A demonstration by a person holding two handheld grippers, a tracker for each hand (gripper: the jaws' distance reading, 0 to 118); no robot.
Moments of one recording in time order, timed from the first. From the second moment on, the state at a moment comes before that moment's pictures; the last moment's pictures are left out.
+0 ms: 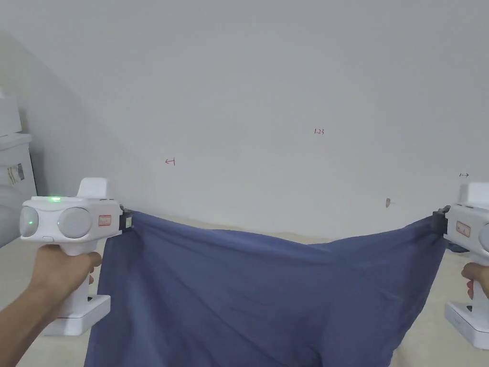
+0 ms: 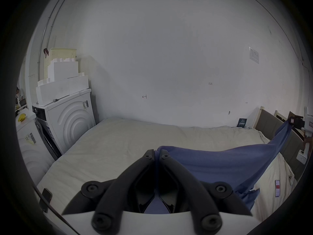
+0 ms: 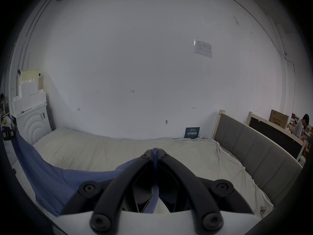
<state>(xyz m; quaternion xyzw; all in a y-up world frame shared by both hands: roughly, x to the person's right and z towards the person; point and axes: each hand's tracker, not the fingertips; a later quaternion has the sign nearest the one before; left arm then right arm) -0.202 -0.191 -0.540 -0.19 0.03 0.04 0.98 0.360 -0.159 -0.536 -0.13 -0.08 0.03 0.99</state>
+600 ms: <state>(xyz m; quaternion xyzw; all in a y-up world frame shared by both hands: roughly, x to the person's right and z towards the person) -0.194 -0.190 -0.620 -0.19 0.04 0.04 0.98 0.368 -0.143 -0.621 -0.13 -0.10 0.03 0.99</state>
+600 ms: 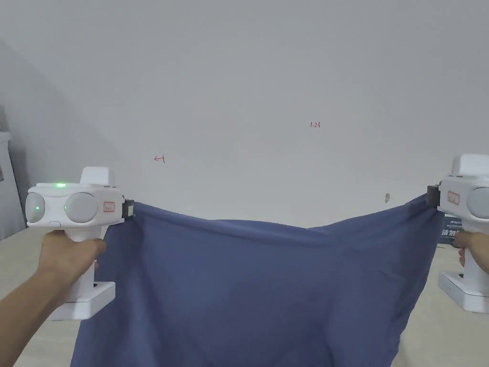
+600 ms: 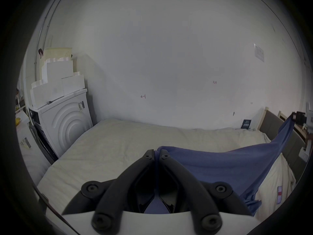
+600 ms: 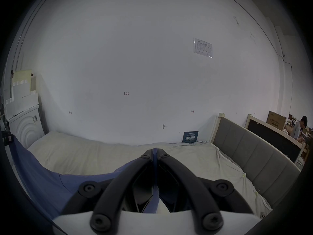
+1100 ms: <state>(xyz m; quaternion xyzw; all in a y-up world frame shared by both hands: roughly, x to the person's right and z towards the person) -0.183 -0.146 -0.645 -0.14 0.05 0.03 0.99 0.361 -0.076 -0.641 -0.08 -0.11 0.06 0.99</state>
